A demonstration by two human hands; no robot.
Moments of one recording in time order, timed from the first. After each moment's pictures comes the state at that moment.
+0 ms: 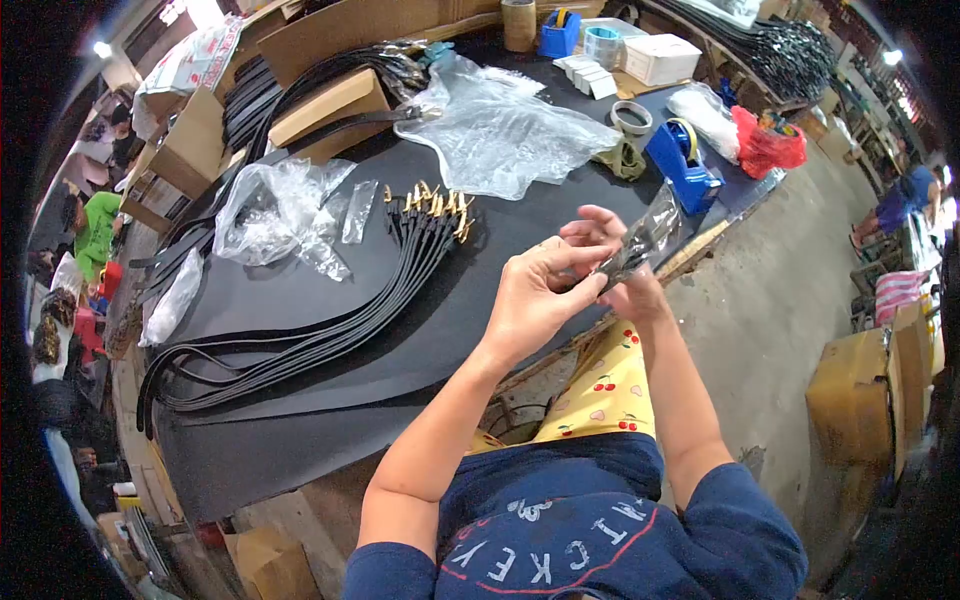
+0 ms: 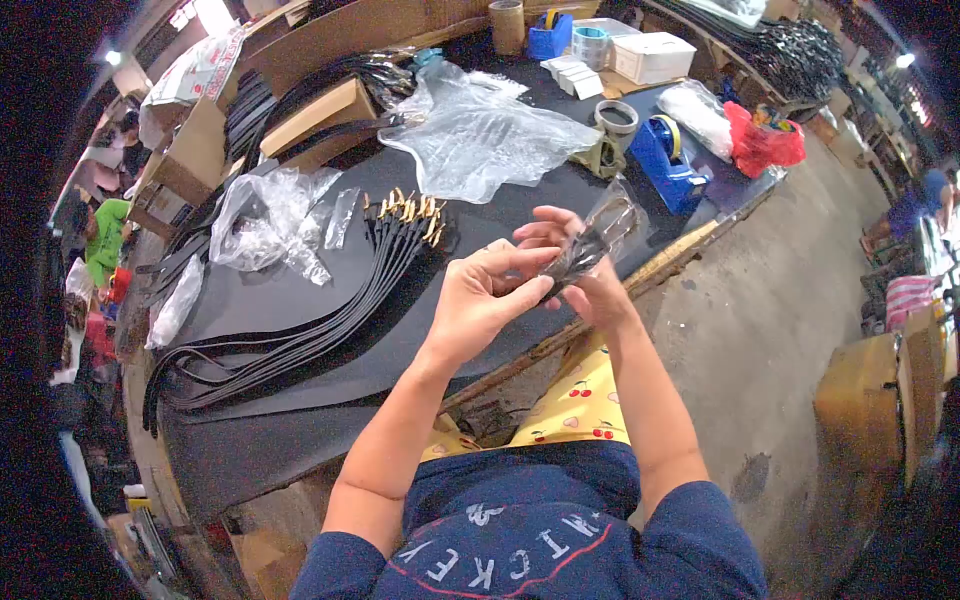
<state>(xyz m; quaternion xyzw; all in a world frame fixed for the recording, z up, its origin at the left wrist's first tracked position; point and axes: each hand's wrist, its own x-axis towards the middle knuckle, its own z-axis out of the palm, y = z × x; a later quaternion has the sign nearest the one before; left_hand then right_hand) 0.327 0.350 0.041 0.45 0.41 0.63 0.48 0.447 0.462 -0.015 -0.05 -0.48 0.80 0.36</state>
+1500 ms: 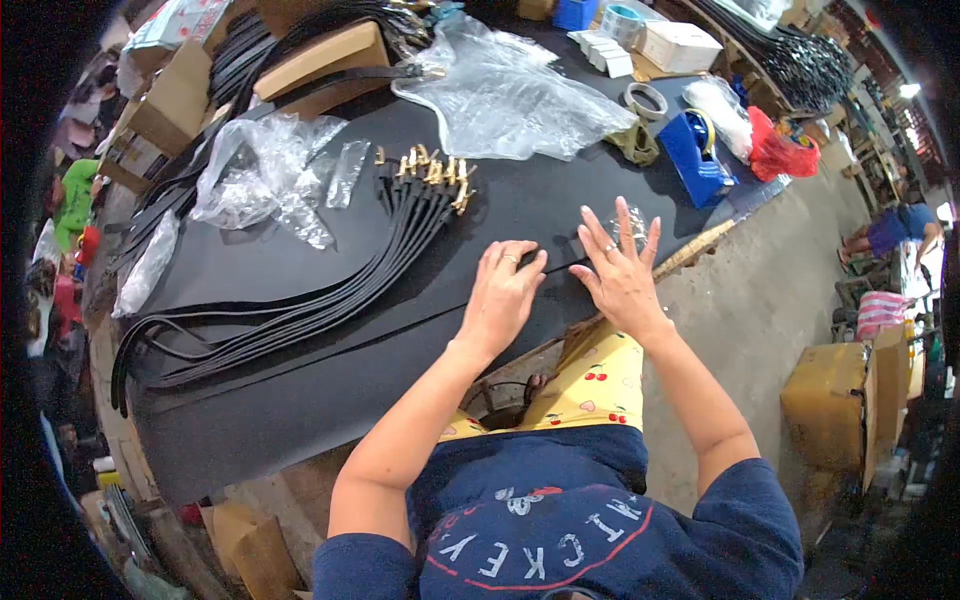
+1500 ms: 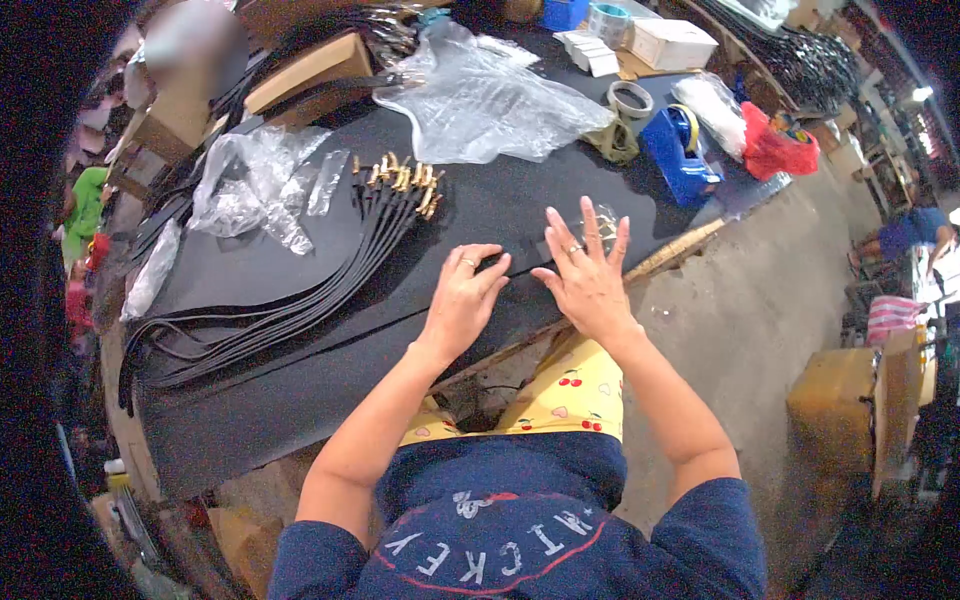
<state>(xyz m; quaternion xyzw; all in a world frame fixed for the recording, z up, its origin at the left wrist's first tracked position) 0.294 0.343 -0.064 0.66 0.63 0.41 0.00 0.464 0.449 -0.039 -0.27 -0.95 -0.07 0.14</state>
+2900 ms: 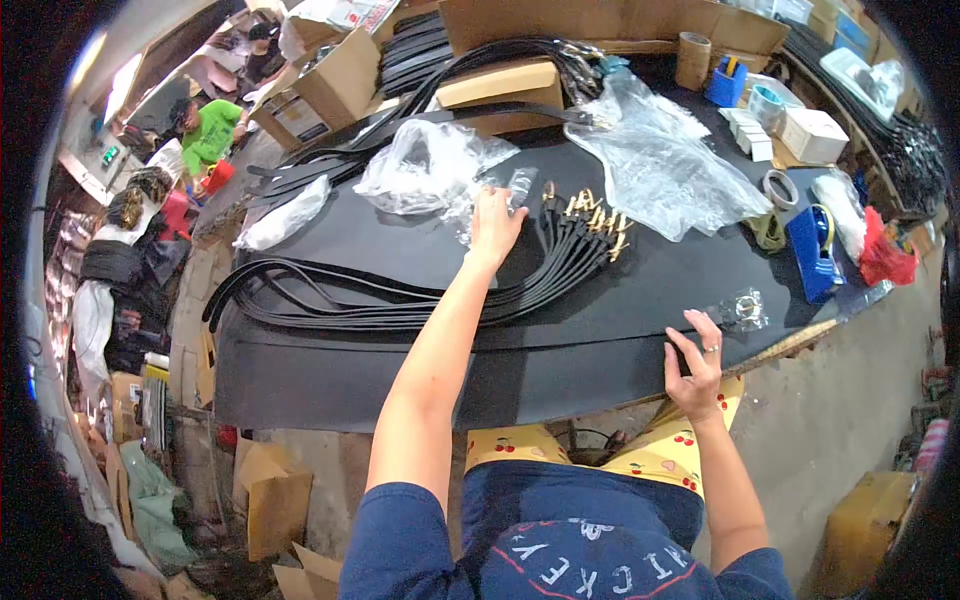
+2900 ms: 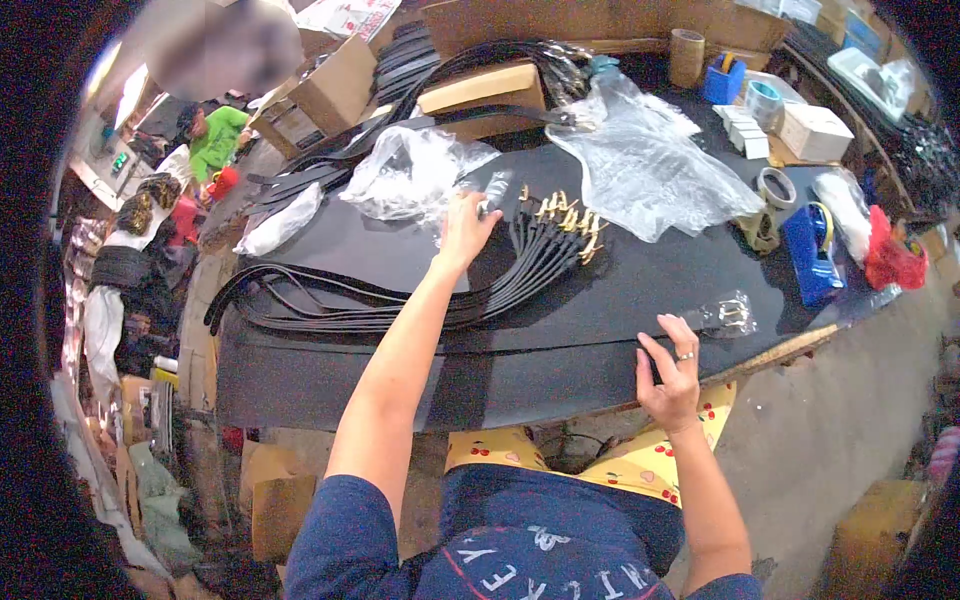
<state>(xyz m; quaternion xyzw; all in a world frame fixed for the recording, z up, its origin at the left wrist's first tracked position) 0.066 0.339 -0.060 0.42 0.83 0.35 -0.11 0.434 0.406 -0.061 -0.17 -0.87 0.17 0.43</state>
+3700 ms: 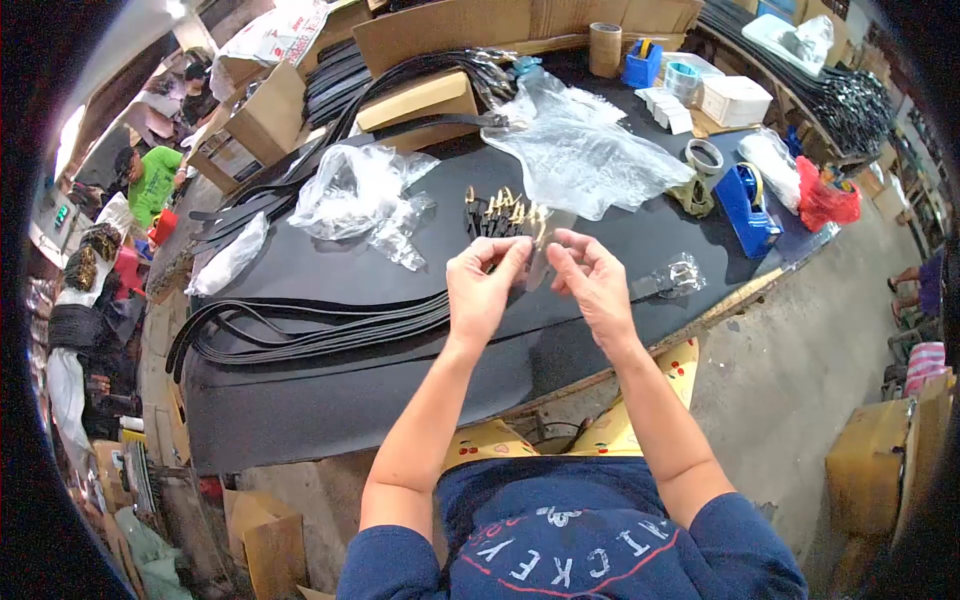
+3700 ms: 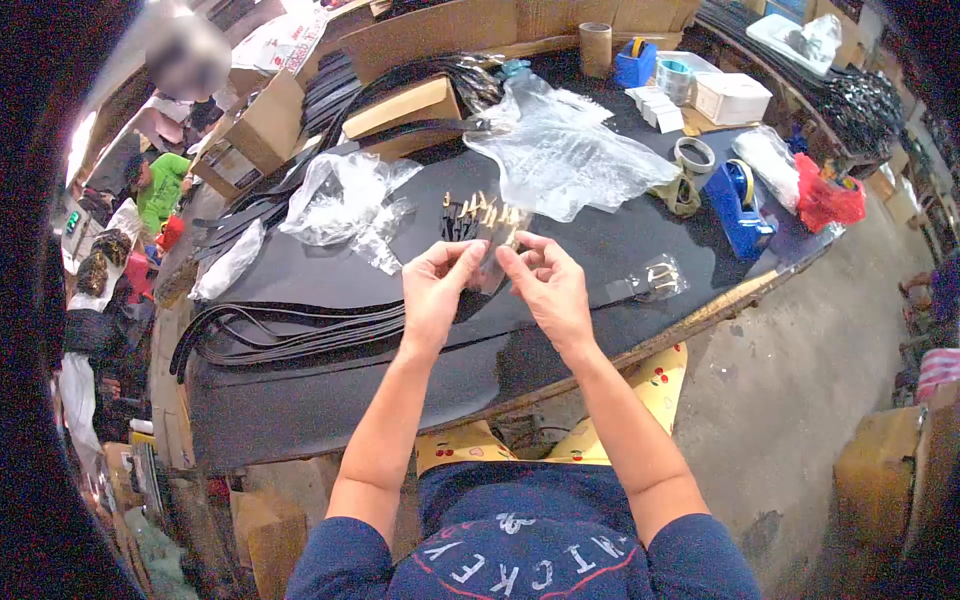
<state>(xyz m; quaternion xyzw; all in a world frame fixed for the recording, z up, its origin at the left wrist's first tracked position) 0.231 0.309 0.024 0.33 0.61 0.68 0.24 0.350 0.394 0.013 -0.26 -0.56 0.69 0.37</state>
